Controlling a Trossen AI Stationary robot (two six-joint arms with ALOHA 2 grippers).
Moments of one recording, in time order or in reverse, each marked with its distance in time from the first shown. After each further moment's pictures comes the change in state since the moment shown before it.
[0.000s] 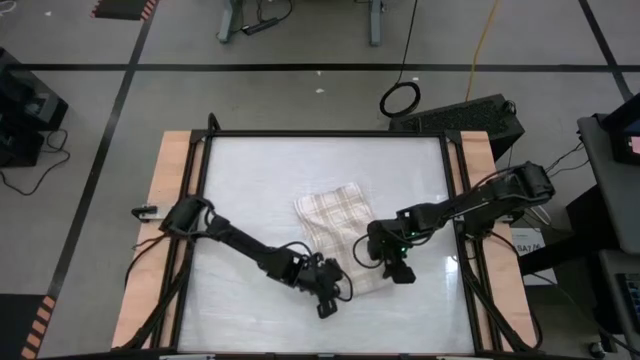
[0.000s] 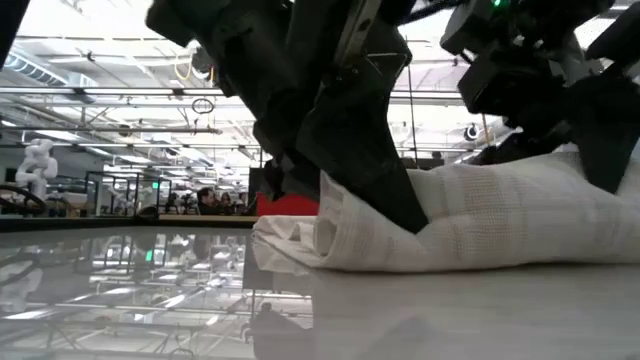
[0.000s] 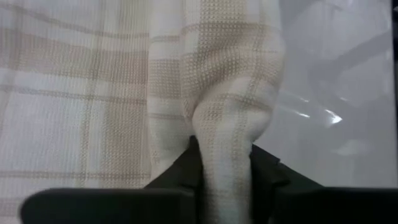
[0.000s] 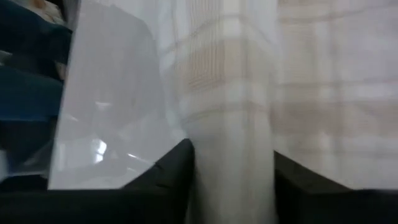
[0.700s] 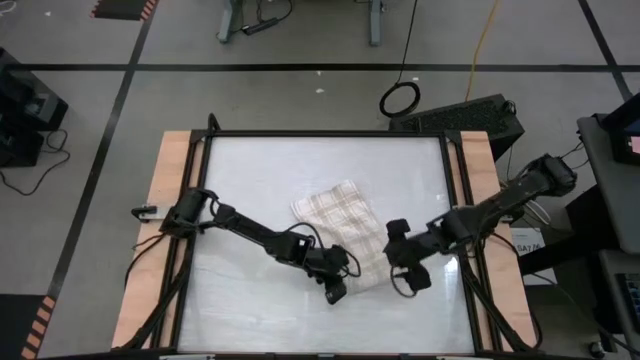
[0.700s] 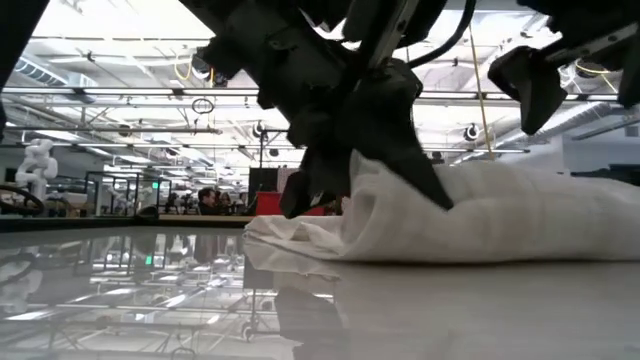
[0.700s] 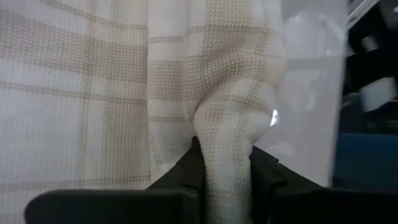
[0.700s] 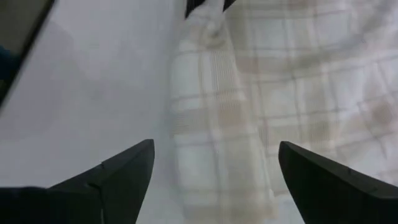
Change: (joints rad) left arm 0.118 0.001 -0.002 0.082 0.268 -0.146; right arm 0.260 -0.267 0.075 -0.222 0.529 0.021
